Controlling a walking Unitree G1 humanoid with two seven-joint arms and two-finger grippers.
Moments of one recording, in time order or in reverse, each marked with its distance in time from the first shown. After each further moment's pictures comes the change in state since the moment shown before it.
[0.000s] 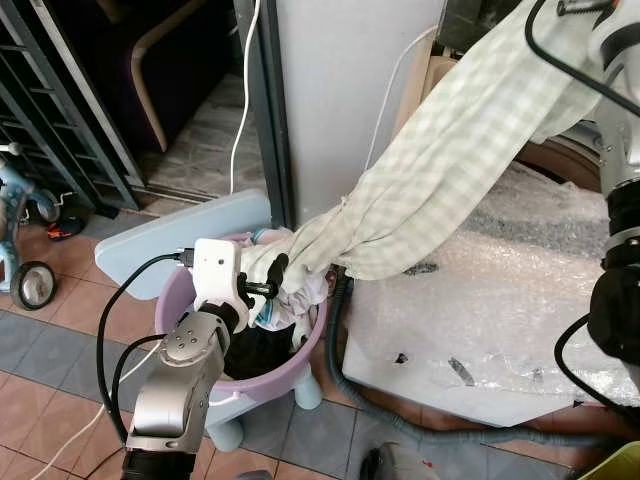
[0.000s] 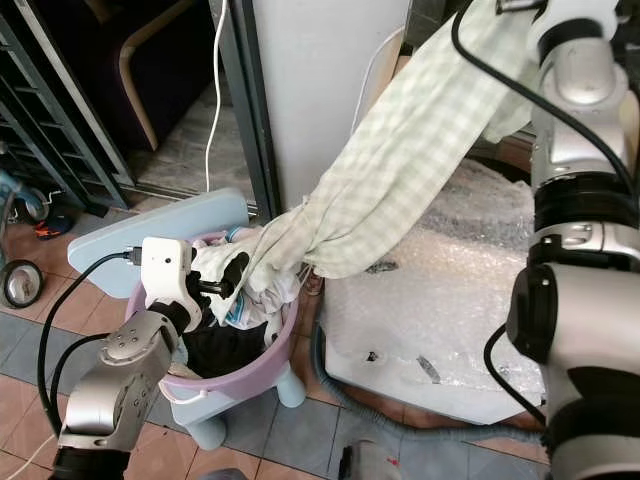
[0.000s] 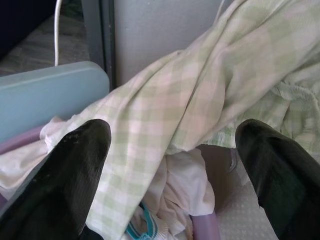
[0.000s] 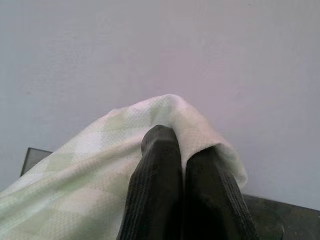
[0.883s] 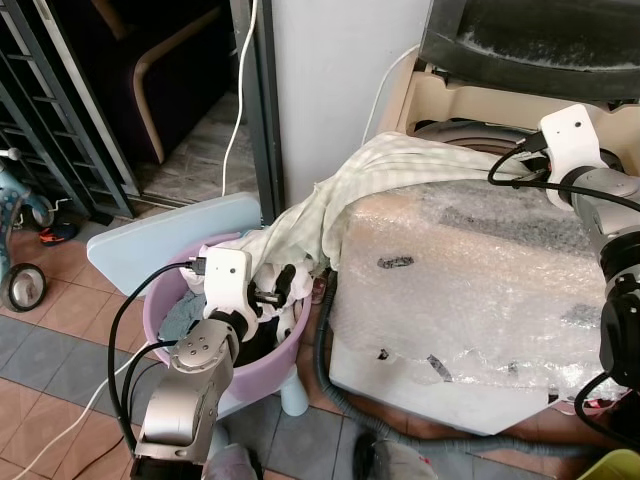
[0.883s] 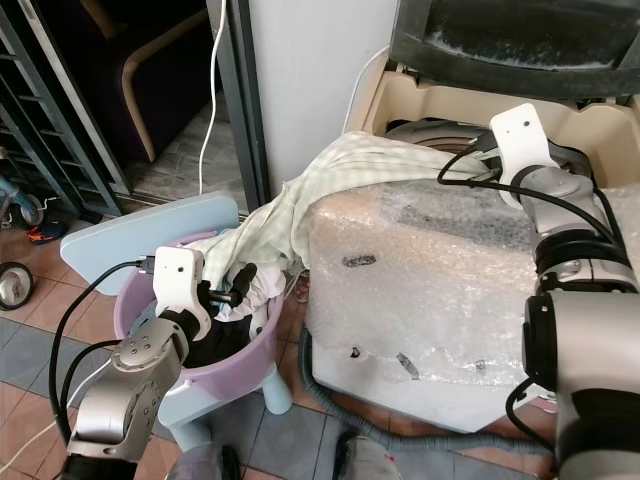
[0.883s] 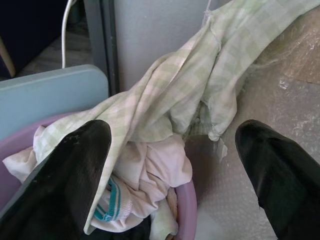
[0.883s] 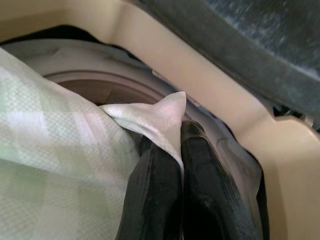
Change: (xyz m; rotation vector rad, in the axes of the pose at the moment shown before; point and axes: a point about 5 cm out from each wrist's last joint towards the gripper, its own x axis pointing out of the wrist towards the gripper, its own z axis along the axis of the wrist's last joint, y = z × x) left arm -0.005 -0.003 -0.010 0.017 0.030 0.016; right arm -0.075 0.008 -0.141 -0.323 0.627 0.367
